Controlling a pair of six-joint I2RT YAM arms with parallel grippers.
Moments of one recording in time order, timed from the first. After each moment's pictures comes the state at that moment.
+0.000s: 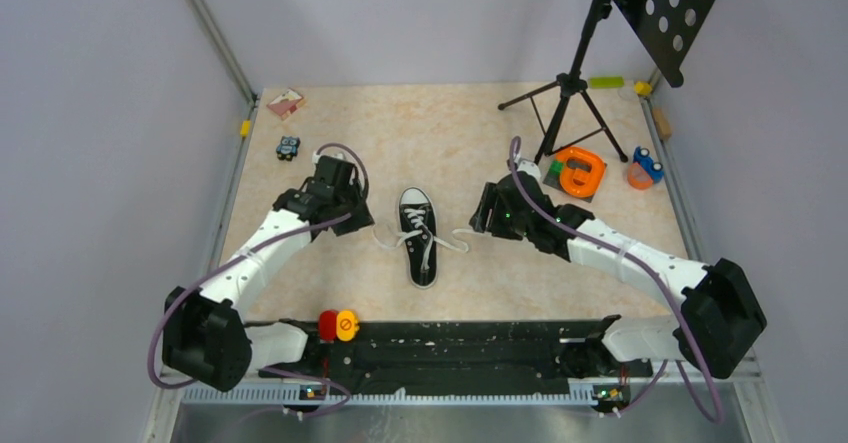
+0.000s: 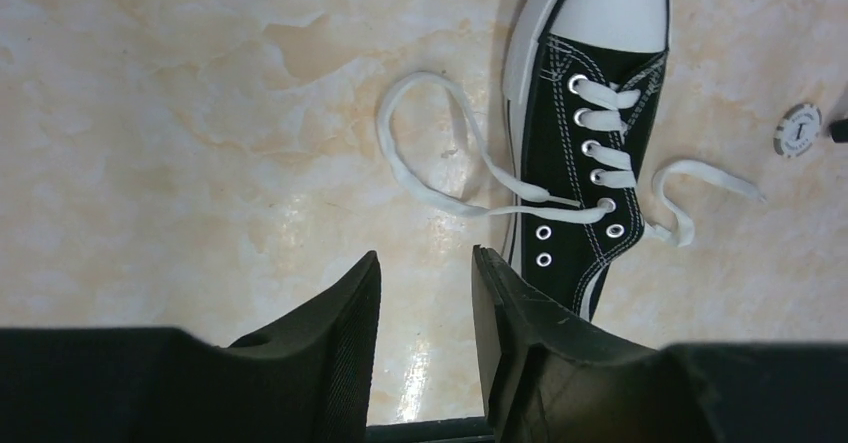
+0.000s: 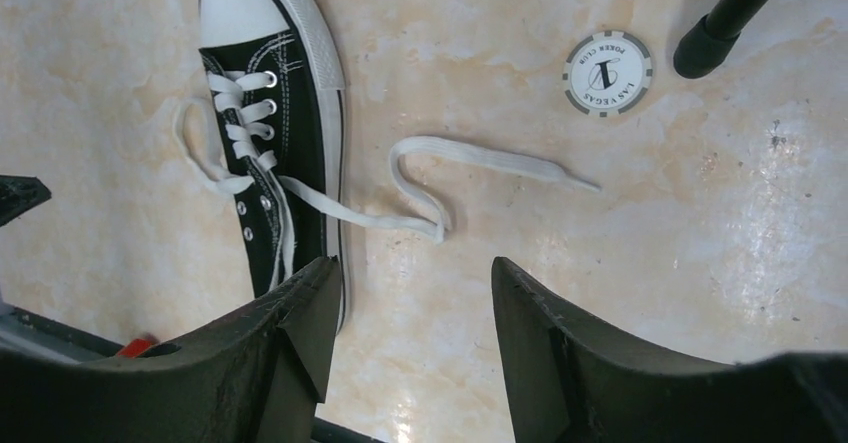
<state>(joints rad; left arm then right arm) -0.37 1.24 0.92 -0.65 -0.06 -0.65 0.73 1.27 0.84 -0.33 0.17 0.79</state>
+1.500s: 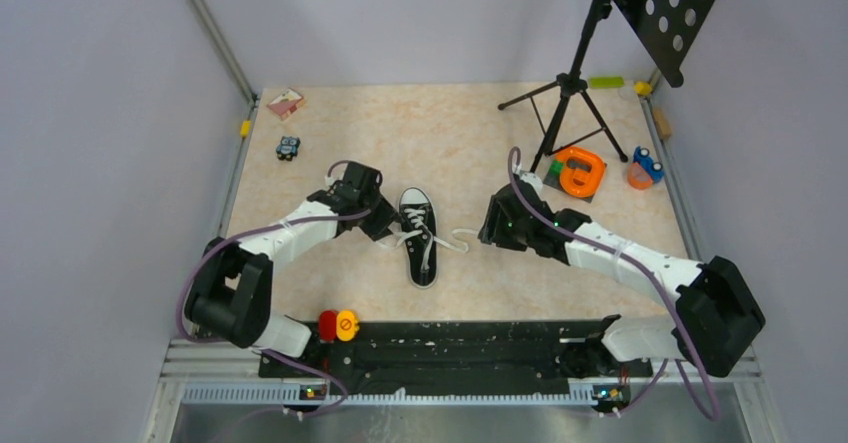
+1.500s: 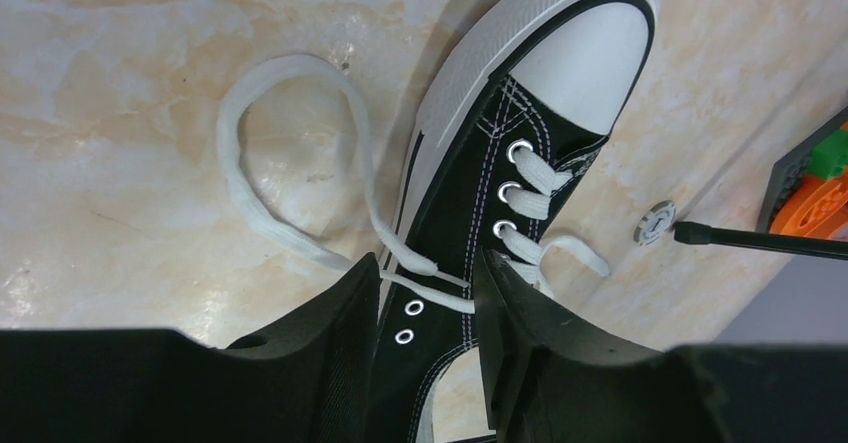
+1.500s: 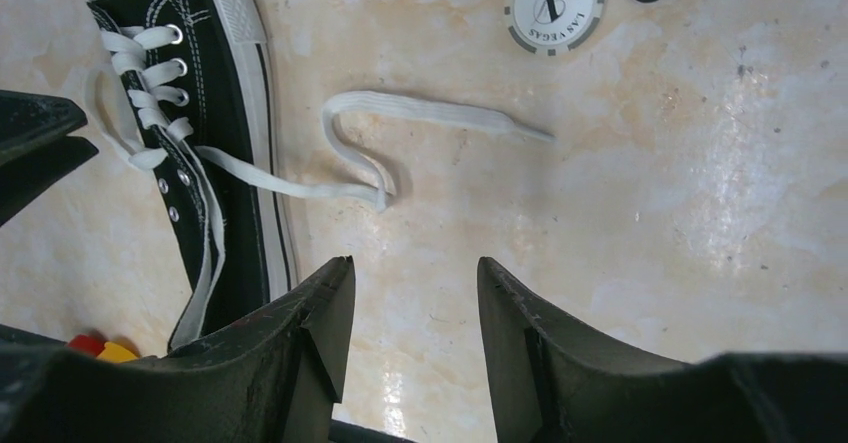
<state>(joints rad) -0.43 1.45 0.86 -0.40 0.04 -1.14 0.73 1.28 0.81 -0.39 0.17 0.82</state>
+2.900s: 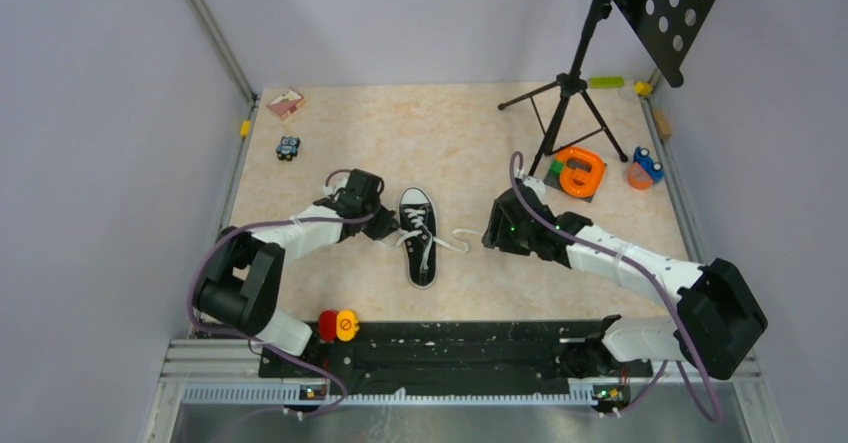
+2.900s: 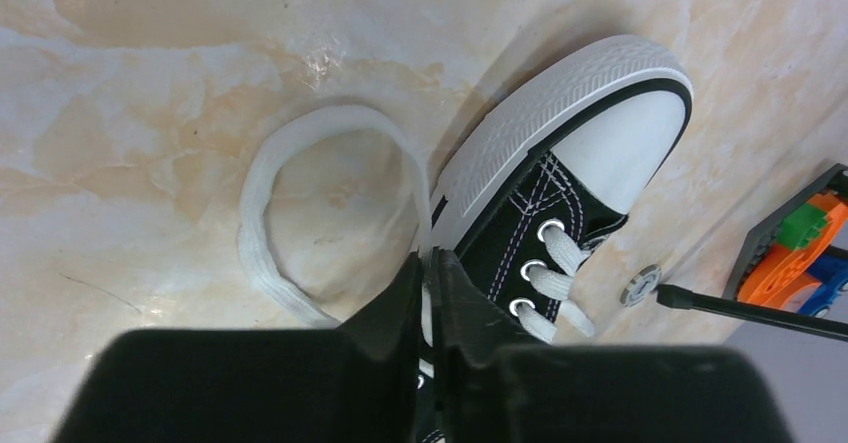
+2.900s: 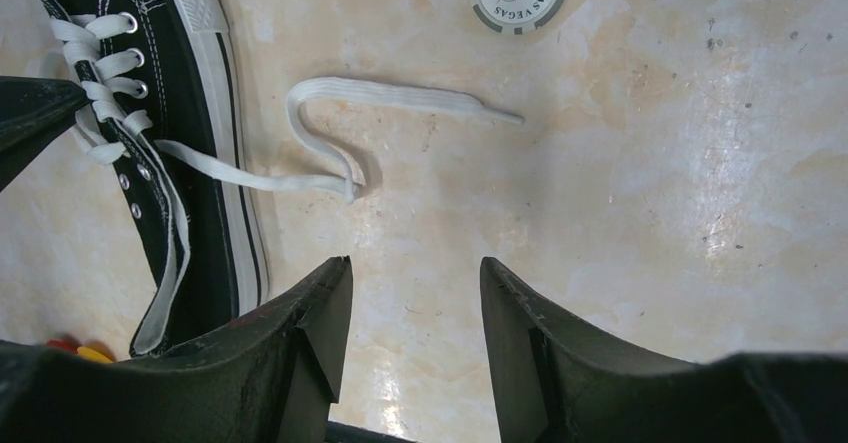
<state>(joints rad) -0.43 1.52 0.78 -0.24 -0.02 -1.26 0.73 1.26 0.77 -0.41 0.19 0.82</state>
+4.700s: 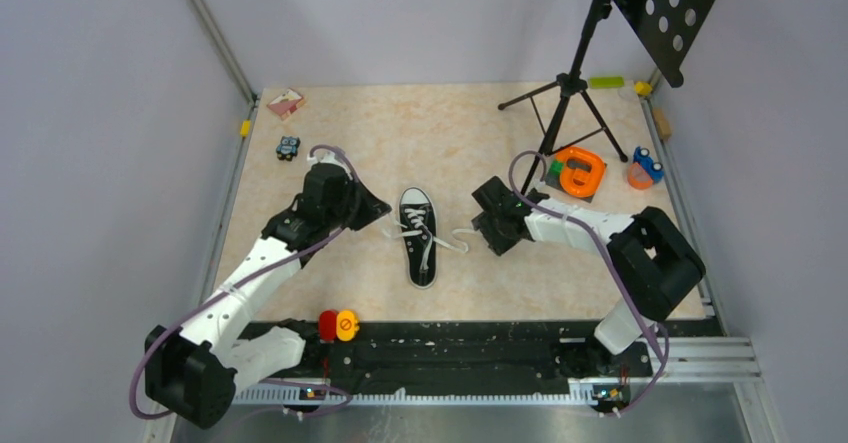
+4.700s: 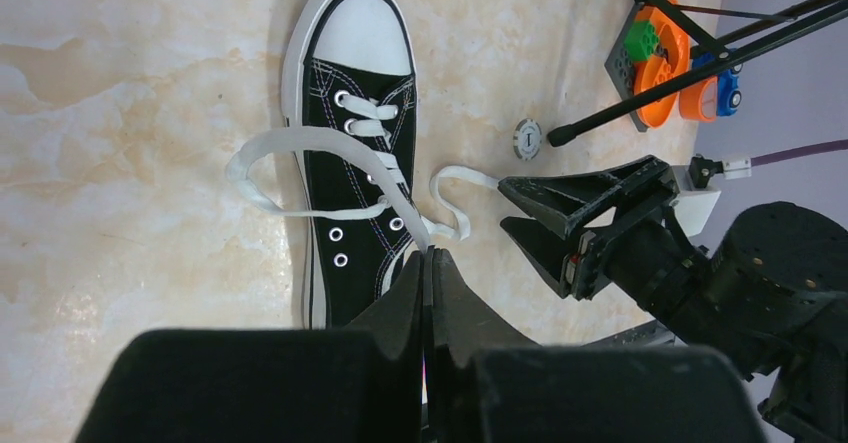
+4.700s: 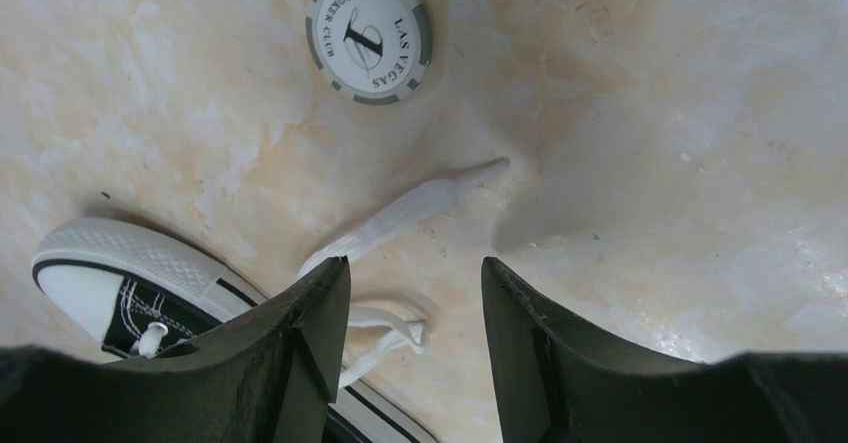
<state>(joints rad) -0.43 1.05 0.81 -0.38 0.10 -0.89 0.71 1.61 0.94 -0.50 0.29 1.58</state>
